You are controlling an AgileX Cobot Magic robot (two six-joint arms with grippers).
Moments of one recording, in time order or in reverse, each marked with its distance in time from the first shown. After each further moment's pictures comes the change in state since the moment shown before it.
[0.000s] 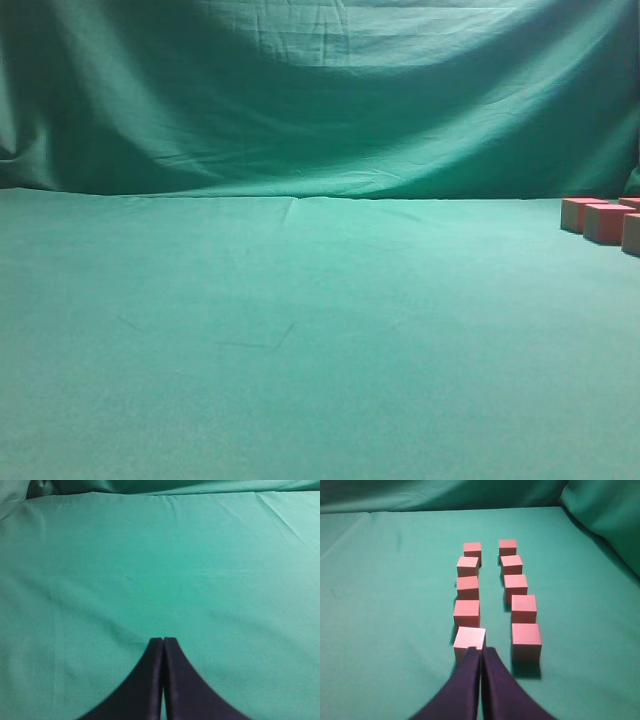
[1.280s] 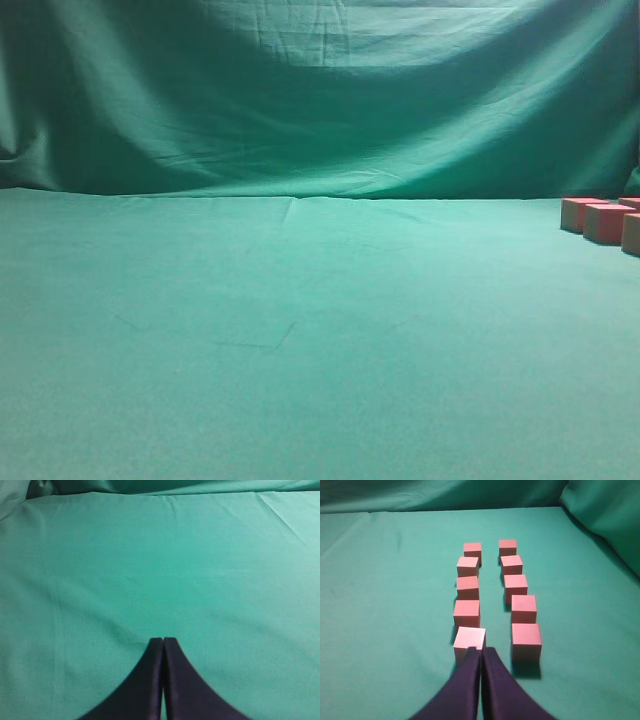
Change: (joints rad) left arm 0.000 0.000 0.000 0.000 0.000 0.000; right arm 0.000 0.000 0.000 0.000 0.000 0.000
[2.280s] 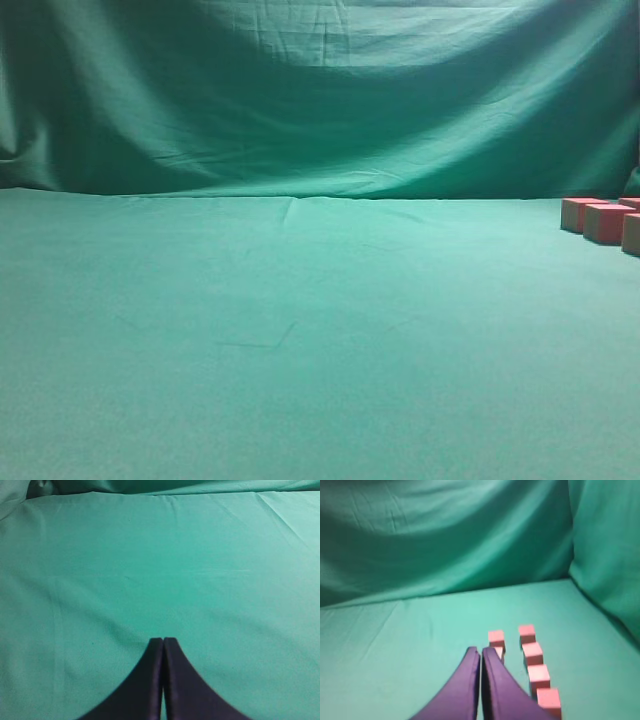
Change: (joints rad) left arm 0.000 0.000 0.000 0.000 0.000 0.000; right arm 0.000 0.190 -0.340 0.082 0.004 0.049
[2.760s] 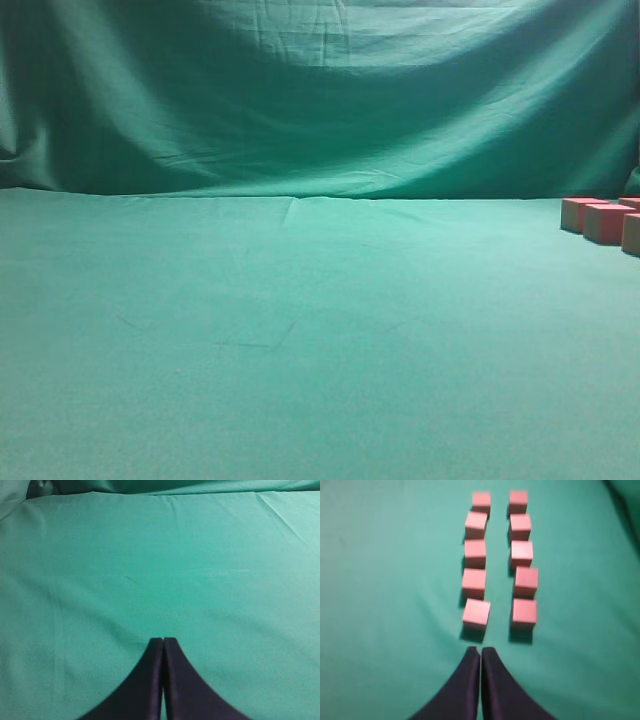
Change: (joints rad) left arm 0.000 0.000 0.000 0.000 0.000 0.000; right arm 0.003 0.392 -0.255 0.006 0.509 -0.187
